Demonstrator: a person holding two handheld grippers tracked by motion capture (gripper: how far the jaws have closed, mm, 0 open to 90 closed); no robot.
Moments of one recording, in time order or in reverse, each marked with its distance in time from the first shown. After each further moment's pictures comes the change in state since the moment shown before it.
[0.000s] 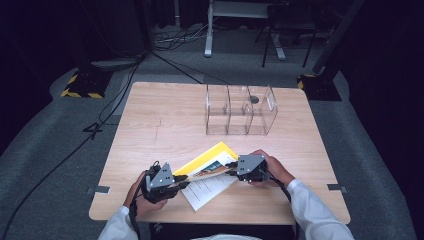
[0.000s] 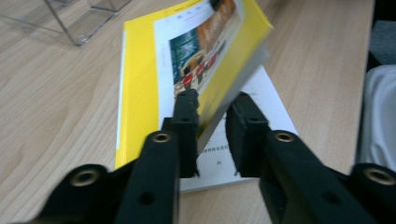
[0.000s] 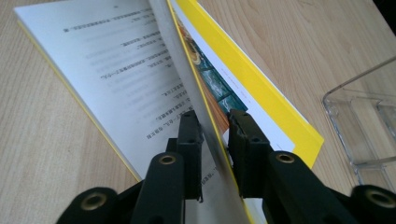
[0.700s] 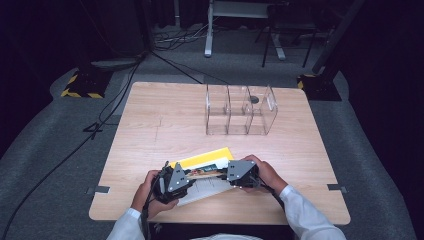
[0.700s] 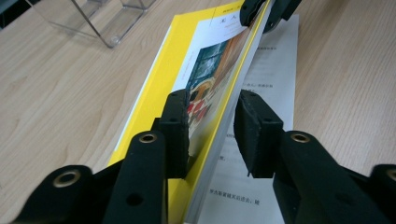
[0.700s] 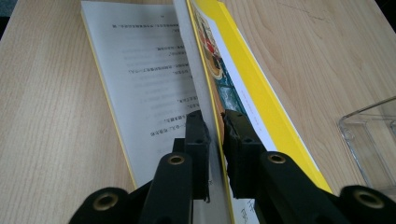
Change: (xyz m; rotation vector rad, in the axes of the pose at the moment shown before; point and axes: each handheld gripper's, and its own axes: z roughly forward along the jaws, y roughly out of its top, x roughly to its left) left arm -0.018 0.023 0.011 0.095 0.154 0.048; right arm 0.016 0.028 0.009 0.011 0.004 0.017
